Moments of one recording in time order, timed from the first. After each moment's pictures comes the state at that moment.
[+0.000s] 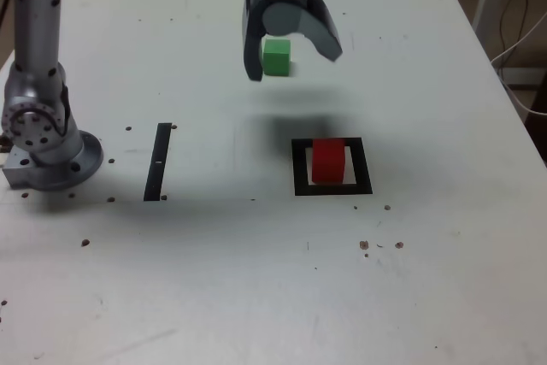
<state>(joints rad) 0.26 1.89 -1.49 1.32 0.06 0.20</state>
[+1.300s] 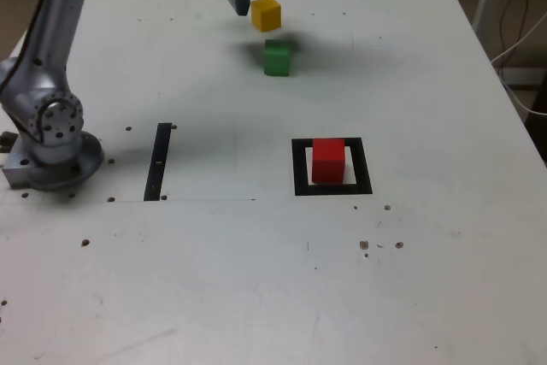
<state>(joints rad) 0.76 2.17 -1.90 1.47 0.14 0.38</state>
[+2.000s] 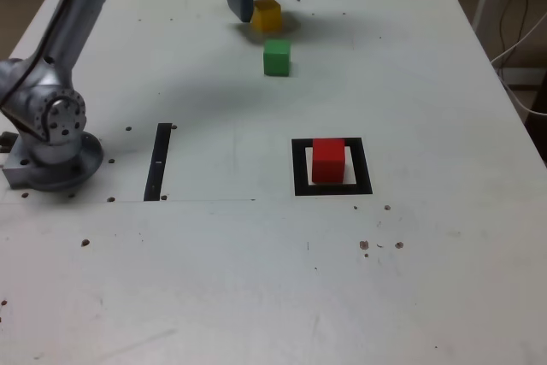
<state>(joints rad) 0.86 2.41 -2.17 1.57 0.13 0.41</state>
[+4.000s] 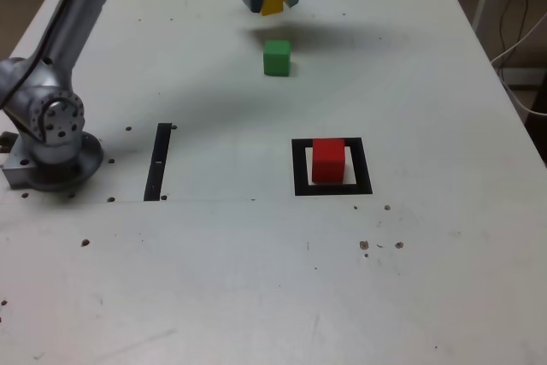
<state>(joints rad) 0.78 2.35 -2.19 1.62 0.13 0.41</state>
